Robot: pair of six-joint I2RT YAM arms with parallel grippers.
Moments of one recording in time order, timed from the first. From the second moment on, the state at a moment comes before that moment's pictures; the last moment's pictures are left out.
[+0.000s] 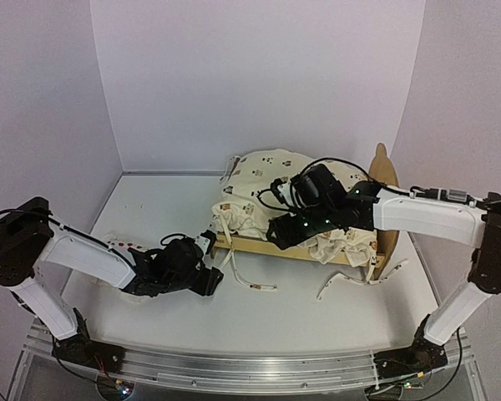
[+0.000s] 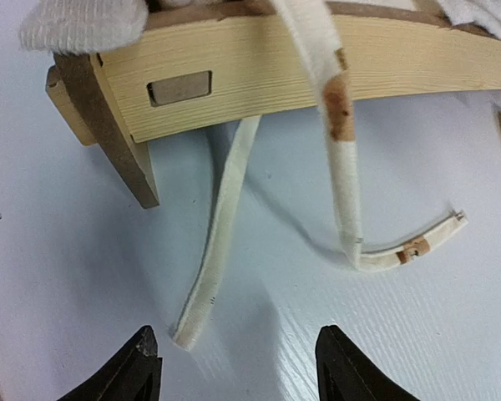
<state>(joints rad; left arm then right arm) -1.03 1.59 0.65 0.18 -0.28 -0.43 0.88 1.61 1.28 -0.50 0.10 0.25</state>
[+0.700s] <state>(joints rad) -1.02 1.73 0.67 0.20 -0.35 -0.41 0.88 1.57 1.15 -0.51 0.11 0.30</state>
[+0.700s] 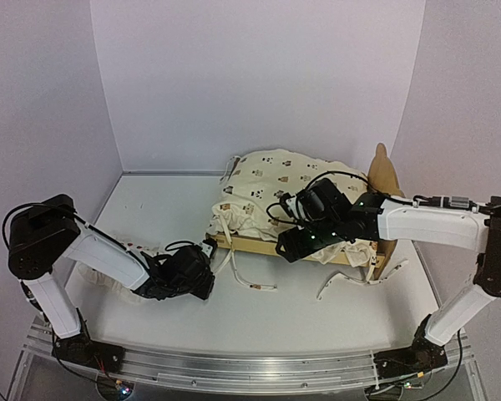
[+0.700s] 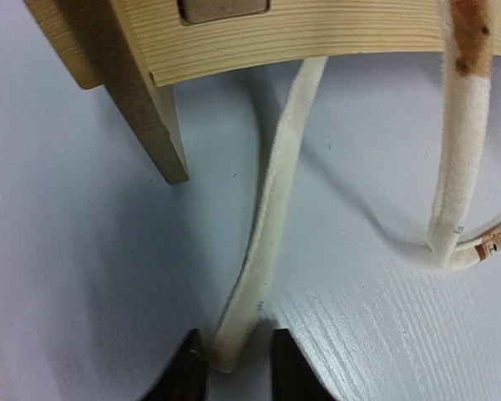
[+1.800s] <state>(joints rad) -1.26 1.23 0.65 -0.33 -0.20 -0.64 0.97 1.80 1.30 -0.47 -0.07 0.32</state>
